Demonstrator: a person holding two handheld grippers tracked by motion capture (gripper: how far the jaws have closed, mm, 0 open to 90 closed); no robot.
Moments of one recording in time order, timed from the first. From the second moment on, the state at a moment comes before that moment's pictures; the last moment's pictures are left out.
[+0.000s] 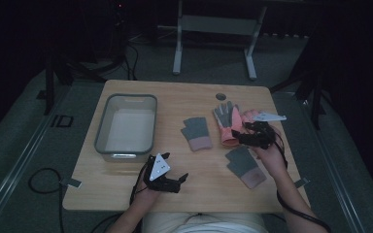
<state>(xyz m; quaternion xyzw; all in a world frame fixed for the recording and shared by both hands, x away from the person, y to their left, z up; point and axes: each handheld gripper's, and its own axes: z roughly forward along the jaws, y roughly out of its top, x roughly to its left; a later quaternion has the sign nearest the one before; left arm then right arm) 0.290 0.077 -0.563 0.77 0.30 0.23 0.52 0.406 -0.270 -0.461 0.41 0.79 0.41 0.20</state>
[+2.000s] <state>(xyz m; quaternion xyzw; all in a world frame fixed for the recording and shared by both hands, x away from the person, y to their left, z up) 0.288 0.078 -0.563 0.76 0.30 0.24 0.52 0.421 -0.130 -0.492 0.43 0.82 0.34 0.15</state>
